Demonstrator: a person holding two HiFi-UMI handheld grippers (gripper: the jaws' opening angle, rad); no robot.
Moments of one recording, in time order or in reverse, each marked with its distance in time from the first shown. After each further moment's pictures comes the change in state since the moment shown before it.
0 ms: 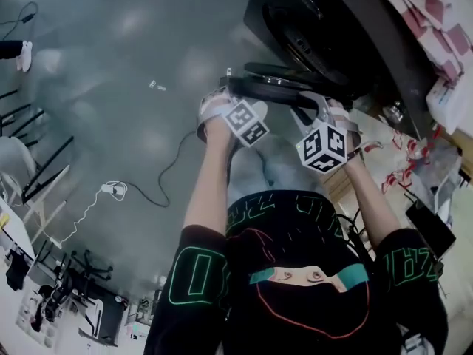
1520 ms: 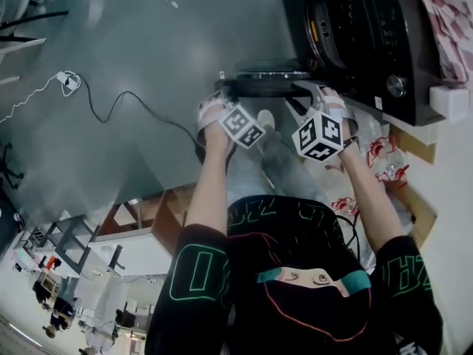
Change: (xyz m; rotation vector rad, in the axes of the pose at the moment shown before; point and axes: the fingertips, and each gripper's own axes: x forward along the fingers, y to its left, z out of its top) left arm -0.048 -0.284 -0.036 -0.621 0.102 0.175; right arm -0.062 0.157 -0.097 -0.576 -0.124 0.198
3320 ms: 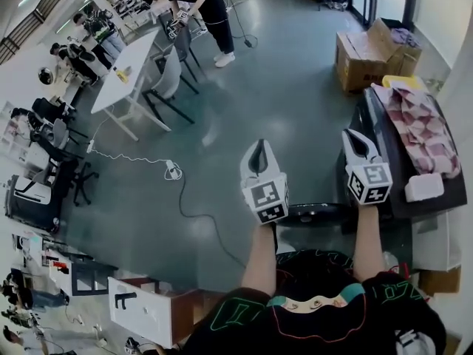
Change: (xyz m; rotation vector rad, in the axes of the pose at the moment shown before) left arm -0.482 0.192 0.128 -0.852 -0.995 0.846; right arm -0.328 -0.226 0.090 0.612 -1.011 -0.441
